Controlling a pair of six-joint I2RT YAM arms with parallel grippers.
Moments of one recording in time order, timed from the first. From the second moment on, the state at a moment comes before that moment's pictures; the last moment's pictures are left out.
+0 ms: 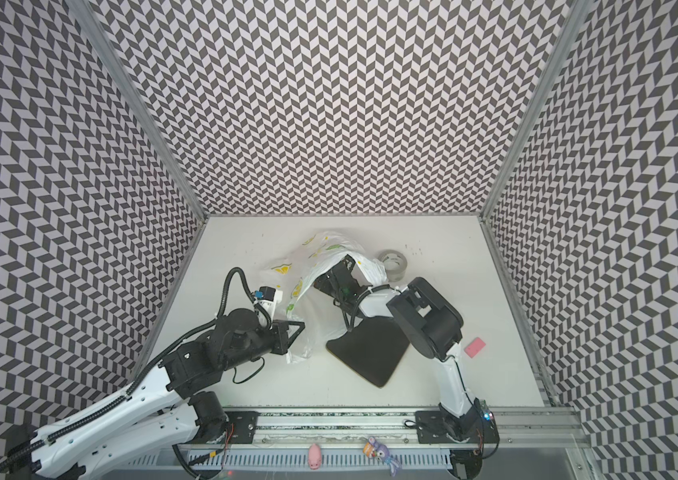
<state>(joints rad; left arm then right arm) -0.90 0.75 0.62 -0.38 -0.02 -0.78 0.74 2.08 1.18 0.30 0.10 1.08</state>
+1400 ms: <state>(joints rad) -0.93 0.68 0.59 -0.44 -0.16 -0.87 0.74 1.92 1.03 0.42 -0.02 1.04</state>
